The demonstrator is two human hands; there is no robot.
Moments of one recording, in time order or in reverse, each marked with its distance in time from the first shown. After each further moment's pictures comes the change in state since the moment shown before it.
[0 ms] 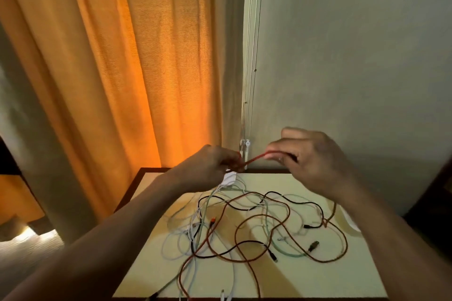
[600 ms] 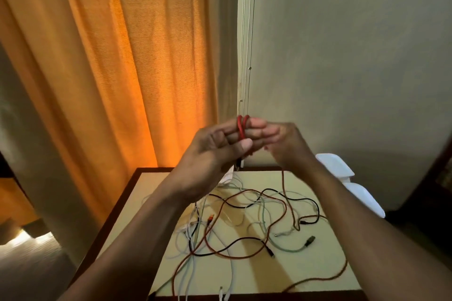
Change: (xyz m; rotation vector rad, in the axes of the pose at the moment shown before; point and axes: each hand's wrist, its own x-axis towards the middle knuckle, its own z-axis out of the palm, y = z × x) left_hand -0.022 0.066 0.004 -1.080 0.044 0.328; right_hand 0.024 0.024 0.052 0.662 0.059 0.537
